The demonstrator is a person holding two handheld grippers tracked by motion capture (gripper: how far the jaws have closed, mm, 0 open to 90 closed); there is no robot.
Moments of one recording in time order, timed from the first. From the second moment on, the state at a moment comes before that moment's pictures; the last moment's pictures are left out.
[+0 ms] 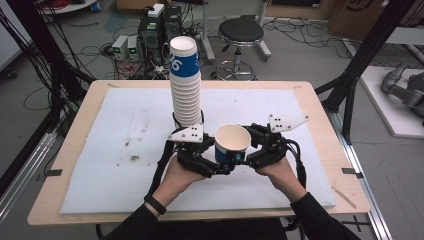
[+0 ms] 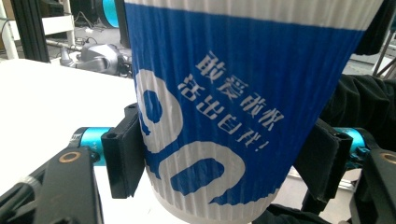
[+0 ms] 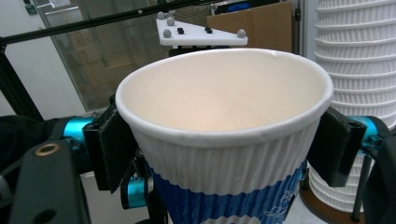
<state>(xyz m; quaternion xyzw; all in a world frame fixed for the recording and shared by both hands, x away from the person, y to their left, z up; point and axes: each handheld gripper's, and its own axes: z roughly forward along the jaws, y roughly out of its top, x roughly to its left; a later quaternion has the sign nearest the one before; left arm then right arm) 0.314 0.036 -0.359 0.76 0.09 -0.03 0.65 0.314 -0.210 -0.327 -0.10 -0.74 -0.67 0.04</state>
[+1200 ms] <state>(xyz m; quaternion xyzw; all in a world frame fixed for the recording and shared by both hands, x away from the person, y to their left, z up) 0.303 0.093 -0.338 0.75 0.12 0.05 0.64 0.321 -0.234 -0.324 -0.12 -0.74 -0.66 -0.02</state>
